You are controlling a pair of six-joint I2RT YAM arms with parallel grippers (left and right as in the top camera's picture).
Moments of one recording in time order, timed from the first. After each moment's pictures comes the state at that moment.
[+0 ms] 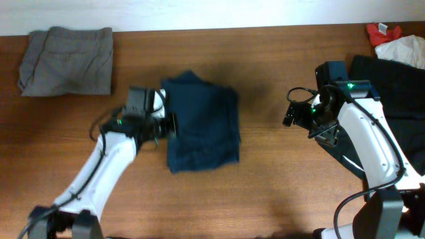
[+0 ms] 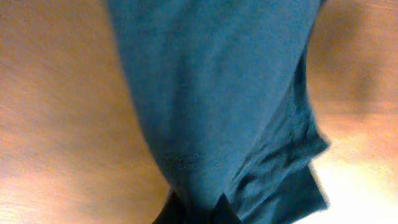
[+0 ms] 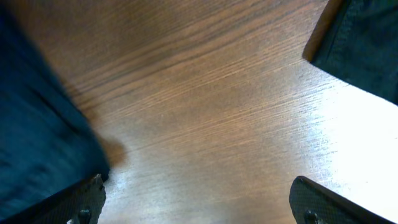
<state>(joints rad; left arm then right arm) -0.20 1.54 1.05 -0.56 0.24 -0.27 0.01 1.61 1.31 -1.16 -0.14 0.47</state>
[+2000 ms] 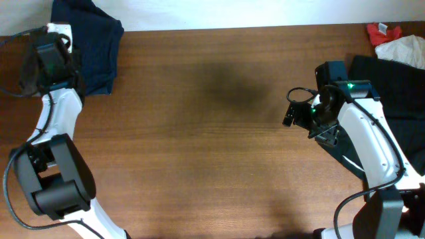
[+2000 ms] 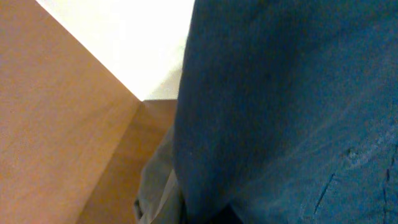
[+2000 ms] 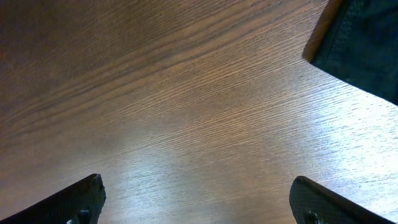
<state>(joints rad) 0.27 2.00 1.48 0.14 -0.26 0.38 0.01 1.61 1.31 -1.16 -0.14 0.47</state>
